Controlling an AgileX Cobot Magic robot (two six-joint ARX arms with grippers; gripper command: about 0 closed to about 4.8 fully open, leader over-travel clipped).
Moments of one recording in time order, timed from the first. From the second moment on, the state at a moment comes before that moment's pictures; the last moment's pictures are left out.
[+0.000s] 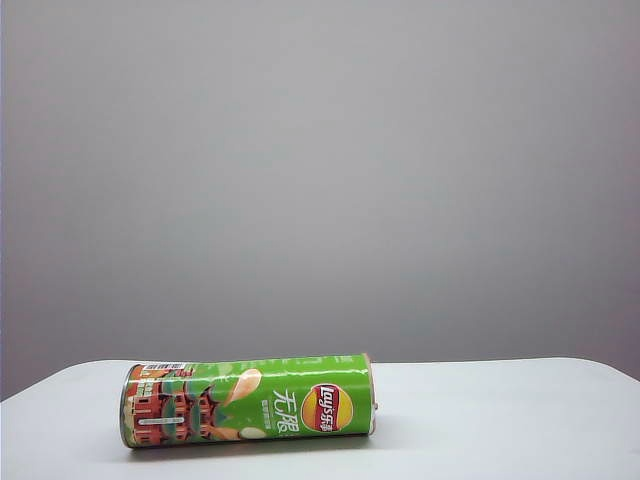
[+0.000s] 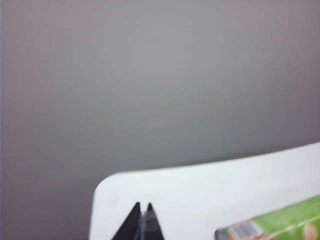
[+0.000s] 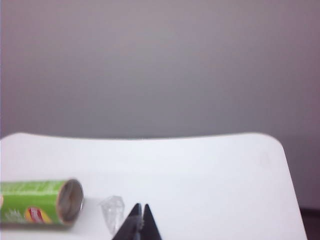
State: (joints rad) left arm -0.21 0.10 0.00 0.13 -0.03 0.13; right arm 0.11 0.00 0.01 -0.06 -0.15 0.16
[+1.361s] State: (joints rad) left arm -0.19 0.10 0.01 -0.17 -0.09 0.11; right arm 0.12 0.00 0.01 -0.18 -0.13 0.16
